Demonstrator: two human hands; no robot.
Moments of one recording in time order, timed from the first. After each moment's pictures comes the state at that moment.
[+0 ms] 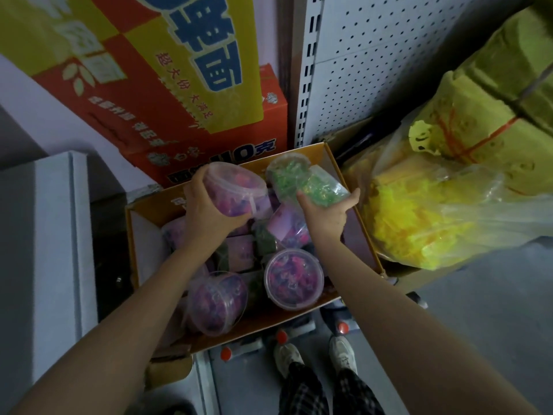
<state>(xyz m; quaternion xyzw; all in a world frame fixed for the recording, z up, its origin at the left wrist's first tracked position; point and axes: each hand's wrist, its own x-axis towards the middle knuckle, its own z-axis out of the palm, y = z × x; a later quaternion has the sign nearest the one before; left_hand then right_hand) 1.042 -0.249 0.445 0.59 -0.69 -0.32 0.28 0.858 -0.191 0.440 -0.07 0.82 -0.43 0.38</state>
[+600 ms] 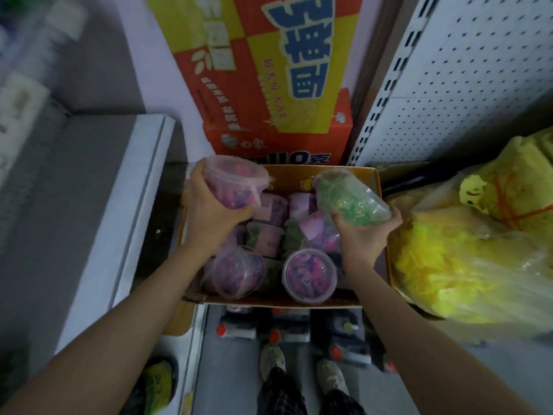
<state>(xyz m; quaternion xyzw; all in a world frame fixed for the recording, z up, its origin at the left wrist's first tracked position) 1.091 -0.183 0.508 0.67 -0.56 -0.26 0.41 0.857 -0.157 0.465 -0.21 0.80 -0.47 0.31</state>
